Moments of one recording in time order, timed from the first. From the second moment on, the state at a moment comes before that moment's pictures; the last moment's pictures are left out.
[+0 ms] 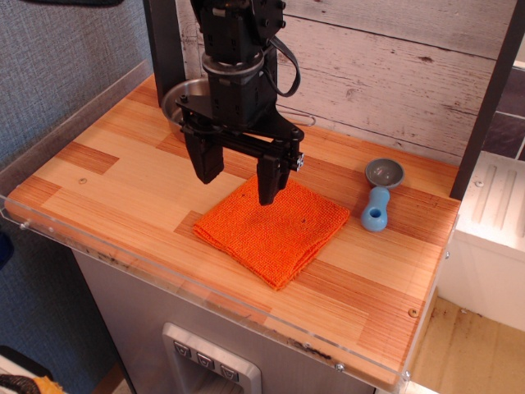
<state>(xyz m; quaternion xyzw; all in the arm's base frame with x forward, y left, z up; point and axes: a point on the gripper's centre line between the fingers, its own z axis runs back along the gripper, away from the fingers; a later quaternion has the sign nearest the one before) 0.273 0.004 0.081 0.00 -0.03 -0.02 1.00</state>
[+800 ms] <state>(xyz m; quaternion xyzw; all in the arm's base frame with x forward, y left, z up) 0.315 0.046 0.075 -0.03 -0.05 0.03 1.00</state>
